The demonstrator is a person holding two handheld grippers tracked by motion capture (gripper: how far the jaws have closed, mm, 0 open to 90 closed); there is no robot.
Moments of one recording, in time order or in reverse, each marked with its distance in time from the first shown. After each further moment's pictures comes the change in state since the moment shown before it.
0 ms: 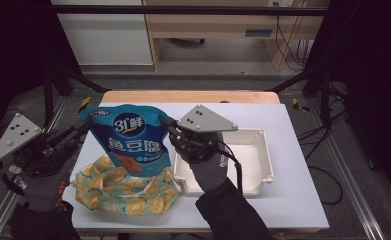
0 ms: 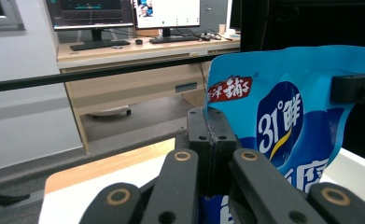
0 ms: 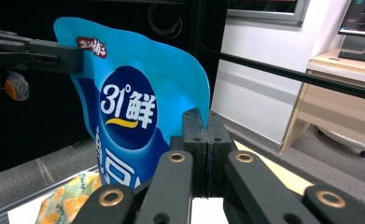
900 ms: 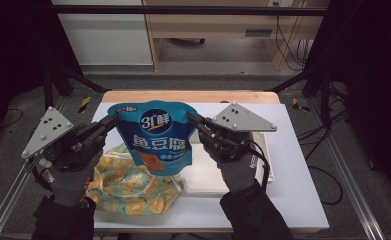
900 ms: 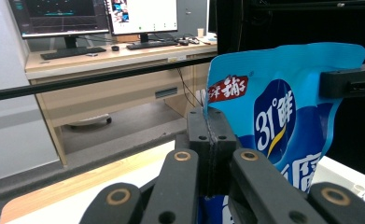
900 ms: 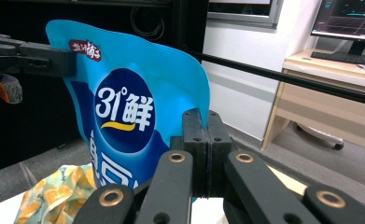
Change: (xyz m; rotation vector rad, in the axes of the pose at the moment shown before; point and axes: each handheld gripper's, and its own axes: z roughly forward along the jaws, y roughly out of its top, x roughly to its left) left arm -0.039 0.014 0.028 -0.007 -0.084 0.030; right arm -0.031 0.001 -0.043 -0.005 -0.059 0.008
